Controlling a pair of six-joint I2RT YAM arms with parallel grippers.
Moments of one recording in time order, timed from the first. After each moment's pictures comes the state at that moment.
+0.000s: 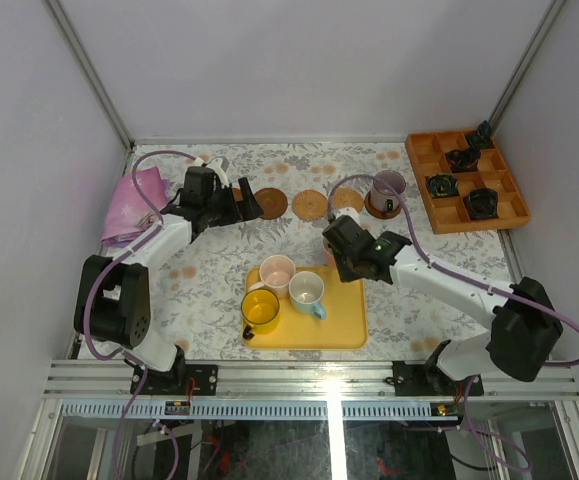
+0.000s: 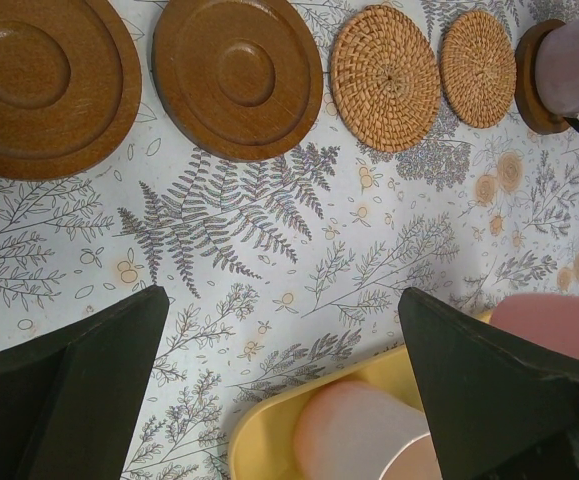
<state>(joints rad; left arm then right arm) -0.21 1.56 1.01 -0.13 0.31 -0.43 0.83 1.38 0.97 -0.67 0.24 0.44</state>
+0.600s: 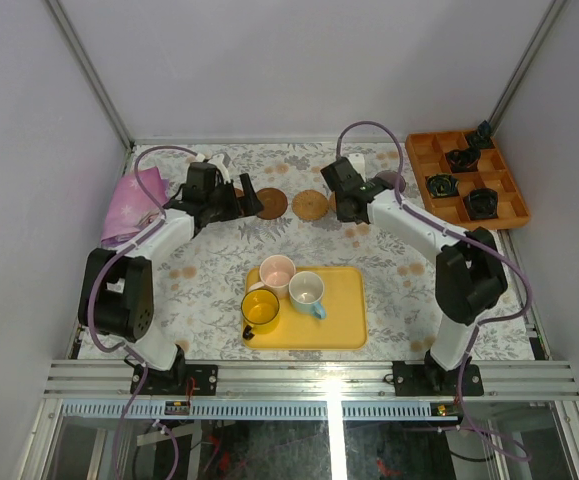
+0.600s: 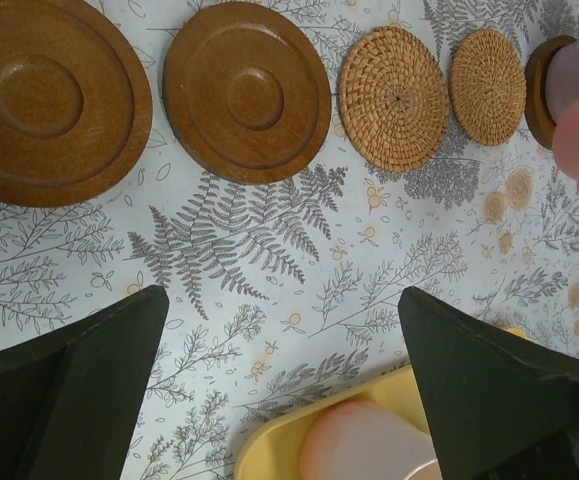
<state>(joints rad) -0.21 1.60 1.06 -0.13 0.28 -0.42 0.60 1.77 1.42 -0.66 0.46 0.41</state>
